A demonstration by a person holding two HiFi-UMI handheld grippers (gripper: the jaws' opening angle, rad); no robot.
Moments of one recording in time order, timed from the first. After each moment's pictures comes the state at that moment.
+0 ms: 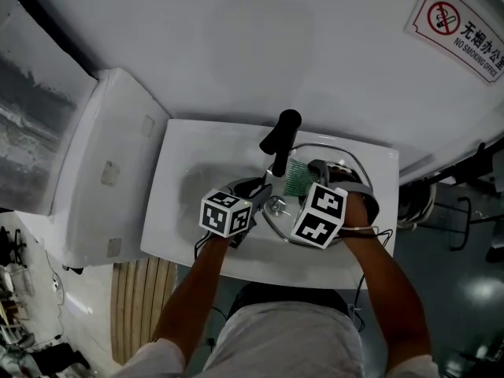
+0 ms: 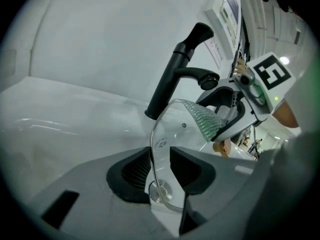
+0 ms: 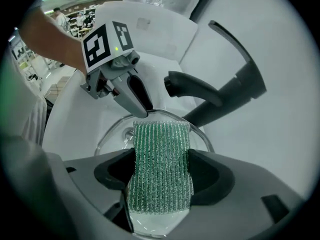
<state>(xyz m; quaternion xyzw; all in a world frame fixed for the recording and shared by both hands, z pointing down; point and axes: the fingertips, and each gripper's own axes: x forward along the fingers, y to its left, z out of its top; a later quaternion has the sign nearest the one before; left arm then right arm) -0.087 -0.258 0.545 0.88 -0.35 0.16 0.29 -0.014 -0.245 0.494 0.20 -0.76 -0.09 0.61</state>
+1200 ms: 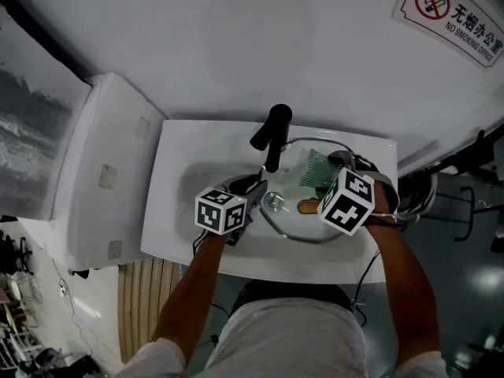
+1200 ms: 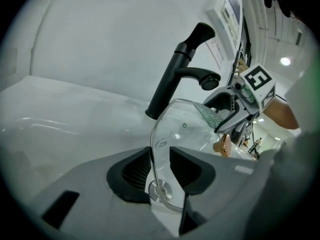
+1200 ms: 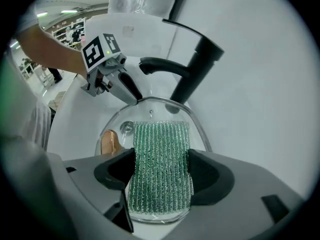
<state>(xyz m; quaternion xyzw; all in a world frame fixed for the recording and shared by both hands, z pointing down) -0.089 -0.258 0.546 0.87 -0.35 0.16 0.30 0.043 -0.251 0.489 0.23 -0.77 -0.03 0.59</state>
